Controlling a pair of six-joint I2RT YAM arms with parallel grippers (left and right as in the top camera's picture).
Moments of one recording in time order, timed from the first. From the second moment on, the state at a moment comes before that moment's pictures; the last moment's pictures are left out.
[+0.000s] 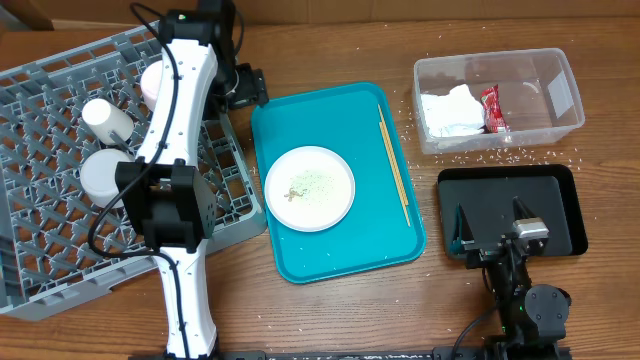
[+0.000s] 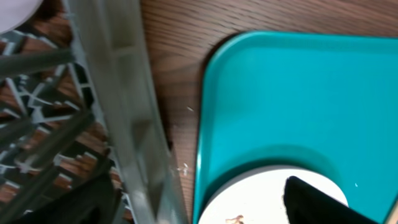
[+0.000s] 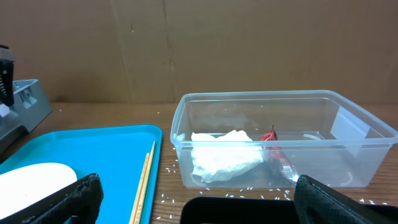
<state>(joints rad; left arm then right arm) -0.09 2.33 2.32 -1.44 0.05 -0.37 0.05 0.01 0.02 -0.03 -0.07 0.05</state>
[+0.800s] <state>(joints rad) -0.08 2.33 2.16 -1.41 -0.03 -0.44 0.05 0.01 0.02 -0.03 -0.07 0.05</state>
